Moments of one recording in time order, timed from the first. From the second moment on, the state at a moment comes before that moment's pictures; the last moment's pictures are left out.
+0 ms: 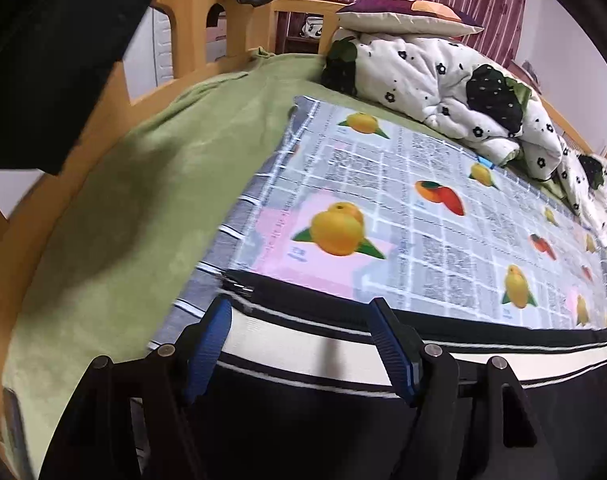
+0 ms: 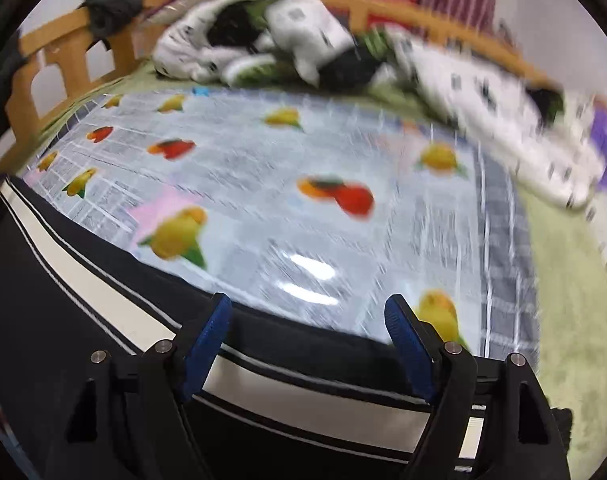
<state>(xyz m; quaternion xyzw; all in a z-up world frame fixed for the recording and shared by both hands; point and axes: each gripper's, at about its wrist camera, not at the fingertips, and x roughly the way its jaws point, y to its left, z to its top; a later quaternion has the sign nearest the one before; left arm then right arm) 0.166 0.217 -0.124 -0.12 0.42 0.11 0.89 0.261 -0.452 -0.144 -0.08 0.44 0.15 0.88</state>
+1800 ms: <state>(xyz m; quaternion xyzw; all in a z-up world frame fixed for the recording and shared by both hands) 0.154 0.156 -0.138 -0.11 0.47 0.05 0.88 0.233 -0.481 -0.158 -0.08 0.42 0.02 0.91</state>
